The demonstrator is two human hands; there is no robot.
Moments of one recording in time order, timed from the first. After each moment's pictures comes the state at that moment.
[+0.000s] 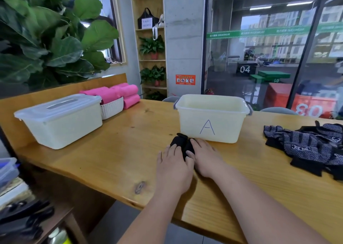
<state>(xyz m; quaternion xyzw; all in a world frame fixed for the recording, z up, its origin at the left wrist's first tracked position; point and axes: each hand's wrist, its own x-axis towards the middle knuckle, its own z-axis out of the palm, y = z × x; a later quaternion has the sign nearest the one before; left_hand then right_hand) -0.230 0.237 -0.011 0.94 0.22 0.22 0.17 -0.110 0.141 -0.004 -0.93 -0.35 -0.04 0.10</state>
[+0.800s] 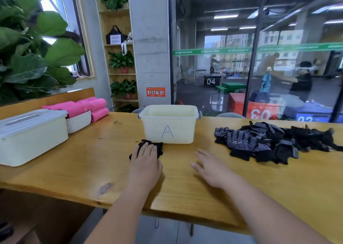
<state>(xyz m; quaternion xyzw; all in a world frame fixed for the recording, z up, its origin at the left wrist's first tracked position) -0.234 0.207 -0.001 0.94 0.11 0.32 -0.01 -0.131 -0.038 0.007 -0.94 -0.29 -0.02 0.15</state>
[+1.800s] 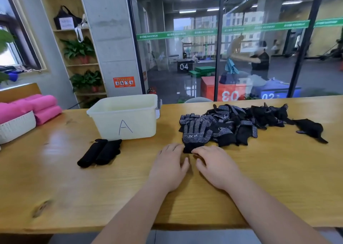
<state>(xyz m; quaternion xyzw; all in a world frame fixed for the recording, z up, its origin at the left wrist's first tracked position) -0.162 0.031 -0.009 0.96 -0.09 0.19 0.16 -0.132 -0.164 -0.002 -0.94 -0.26 -0.16 0.14</state>
